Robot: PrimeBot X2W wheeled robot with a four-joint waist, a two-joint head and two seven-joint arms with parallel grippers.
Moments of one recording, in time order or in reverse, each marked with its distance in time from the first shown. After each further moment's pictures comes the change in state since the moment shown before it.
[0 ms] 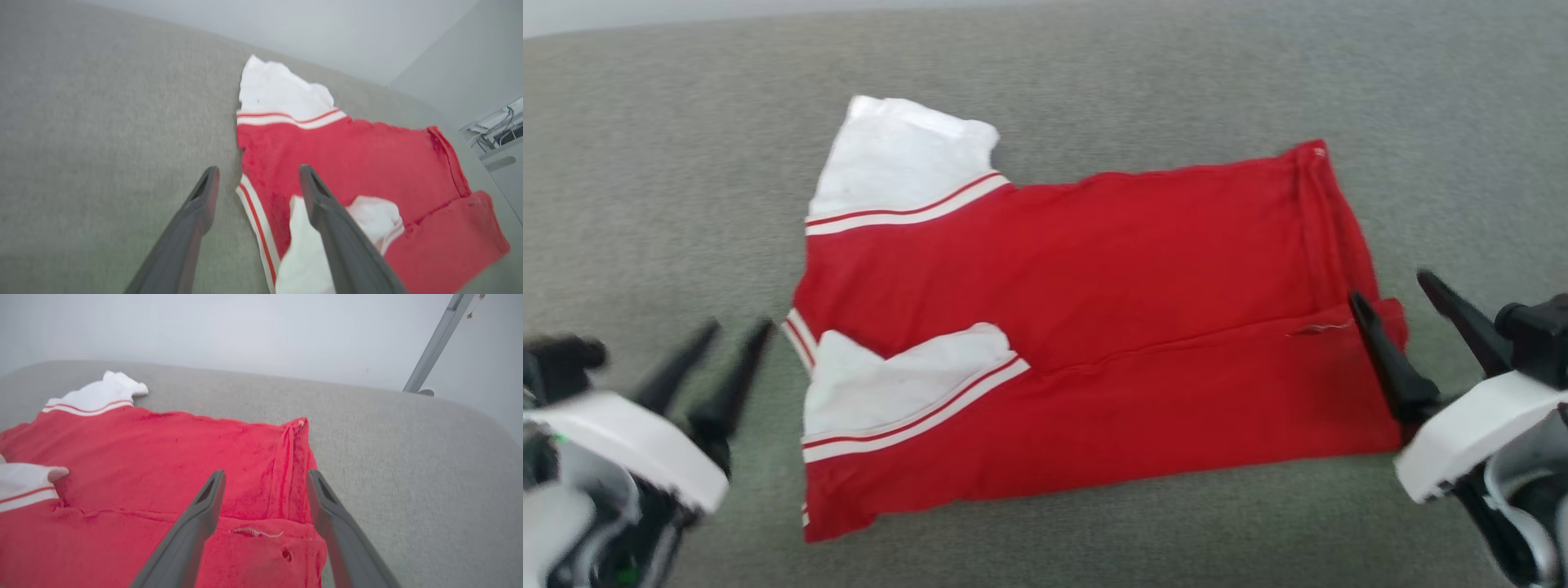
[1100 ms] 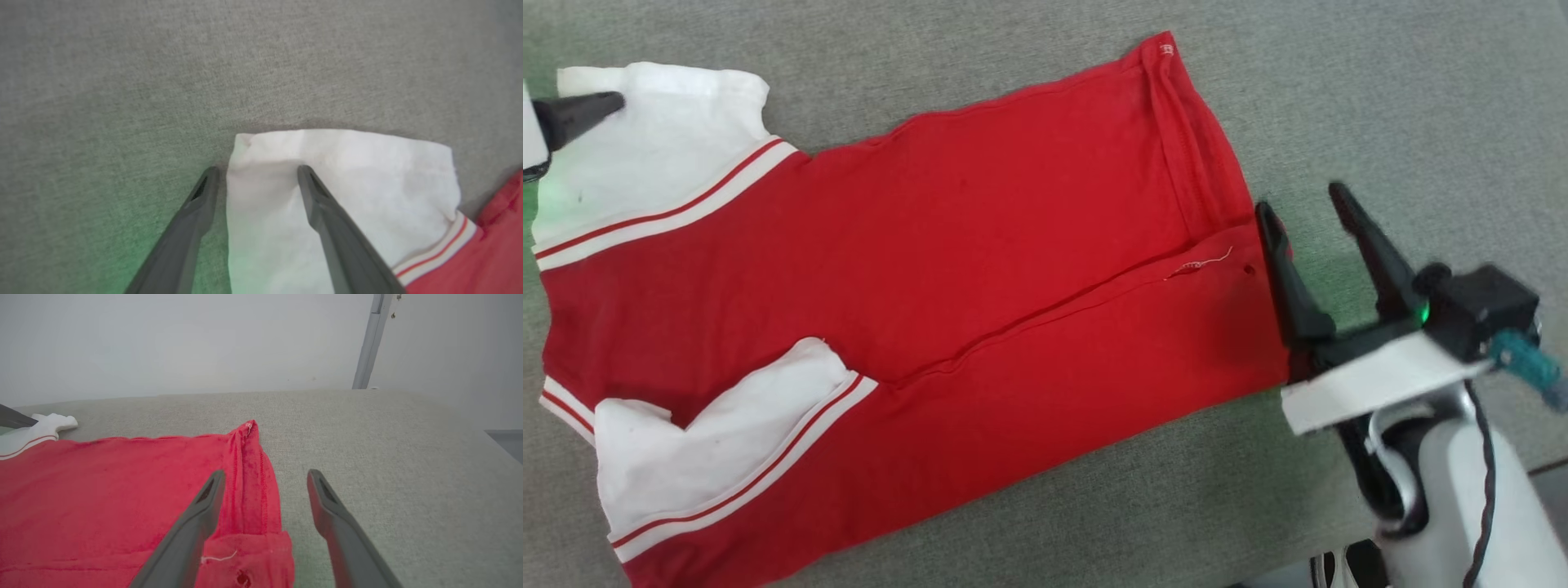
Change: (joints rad) left arm -0.906 -0.151 -0.100 0.826 0.101 -0.200 0.893; right arm -0.171 0.252 0.088 0.190 -0.133 -0.001 -0.433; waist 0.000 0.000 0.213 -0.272
